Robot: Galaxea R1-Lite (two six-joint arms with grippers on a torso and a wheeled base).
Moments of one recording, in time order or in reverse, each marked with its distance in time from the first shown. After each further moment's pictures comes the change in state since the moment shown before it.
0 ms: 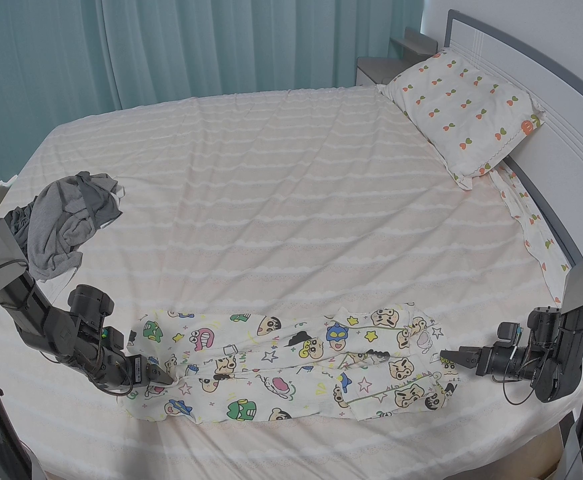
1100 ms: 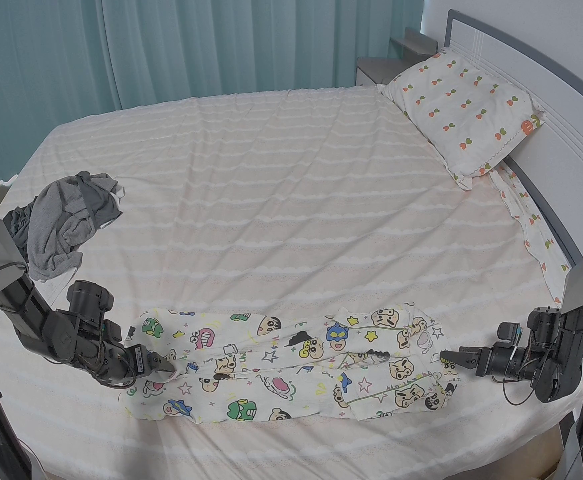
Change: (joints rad) left arm -0.024 -0.016 0.035 -0.124 0.034 -0.134; right arm 0.001 0.001 0.001 0.000 -0.001 -0.008
